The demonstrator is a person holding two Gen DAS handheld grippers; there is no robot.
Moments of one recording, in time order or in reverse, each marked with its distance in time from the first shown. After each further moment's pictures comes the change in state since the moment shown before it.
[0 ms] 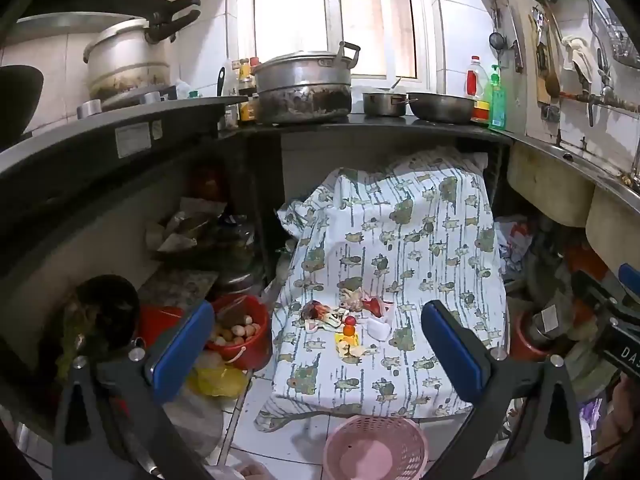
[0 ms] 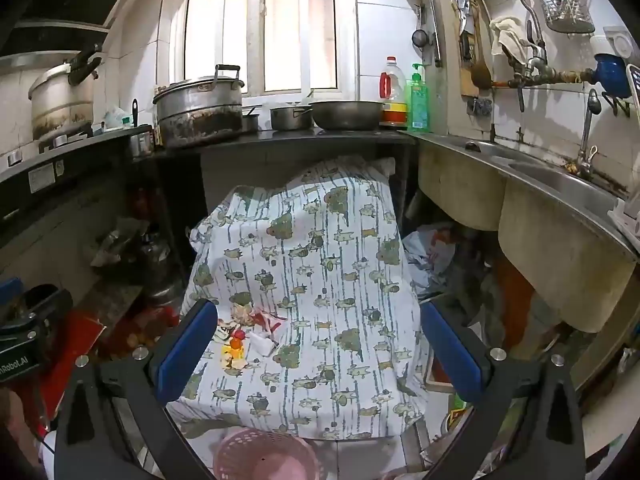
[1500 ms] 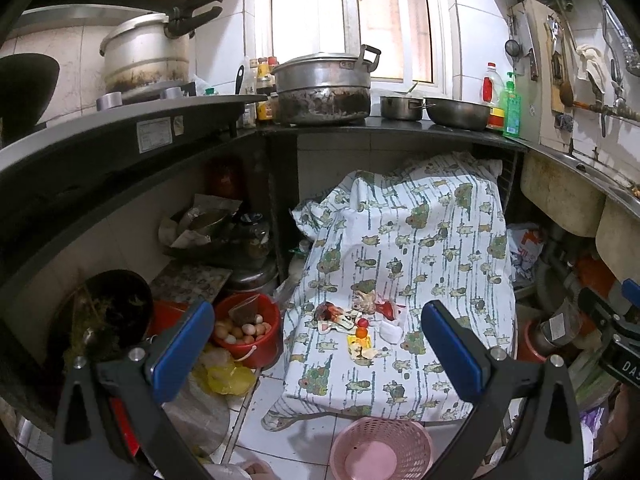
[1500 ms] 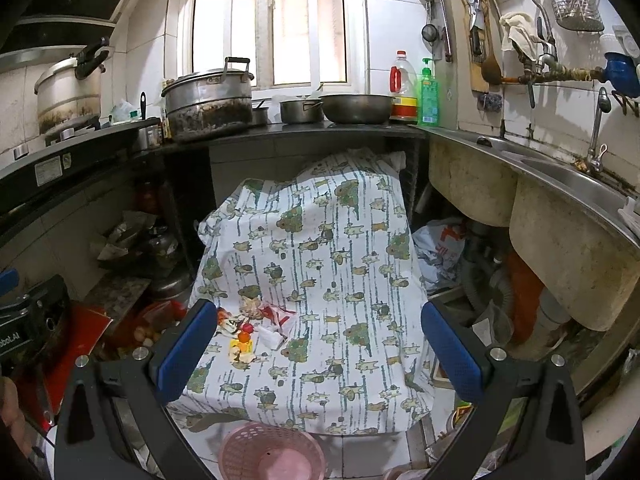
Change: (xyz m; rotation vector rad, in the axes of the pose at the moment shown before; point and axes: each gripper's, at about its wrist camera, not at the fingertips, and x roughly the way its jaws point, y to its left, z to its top) left arm -0.001 0.024 0.006 -0.022 -0.002 0.031; right arm 0.005 0.001 0.001 0.002 0.029 0.026
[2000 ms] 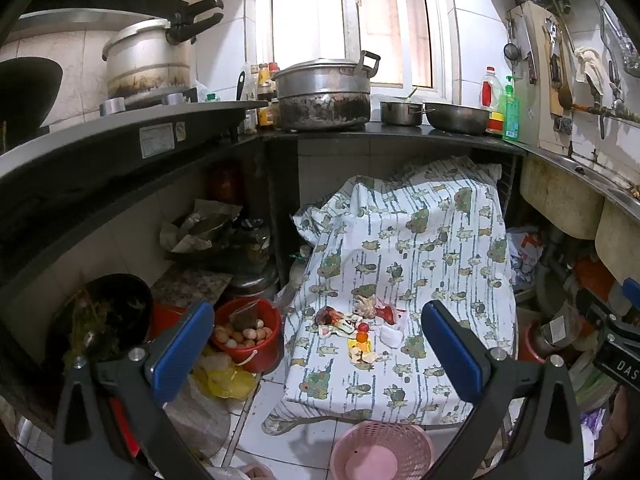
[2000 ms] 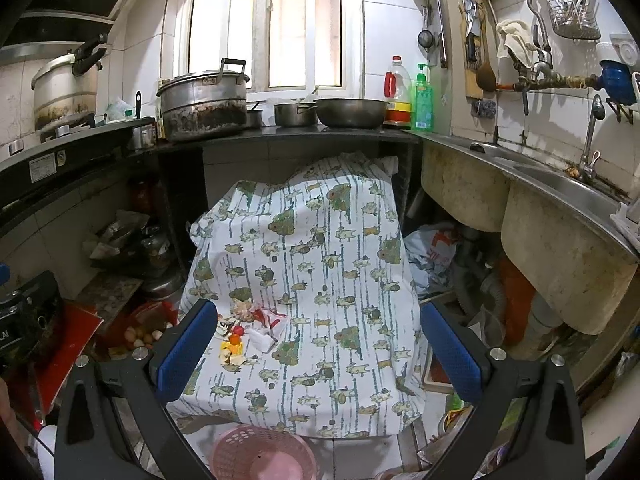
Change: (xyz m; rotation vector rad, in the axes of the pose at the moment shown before) left arm -0.005 -0.002 0.001 0.001 -0.024 0.013; right arm 0.001 -0.002 -0.001 -0.014 -0.017 -0.028
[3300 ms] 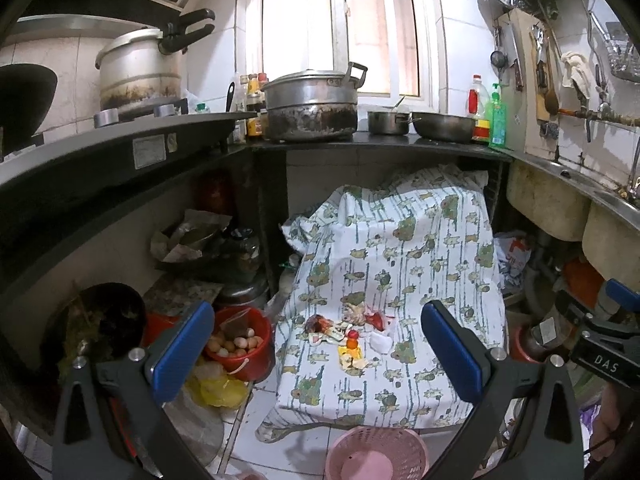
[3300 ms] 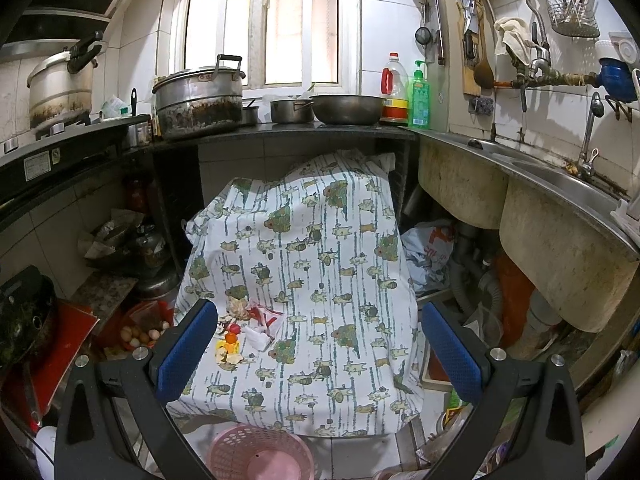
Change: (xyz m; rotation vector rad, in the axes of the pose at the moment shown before) left arm -0.011 0.001 -0.003 0.008 -0.044 -0.059; right arm 0.000 -0.001 -0.002 -0.003 -0.001 -0.003
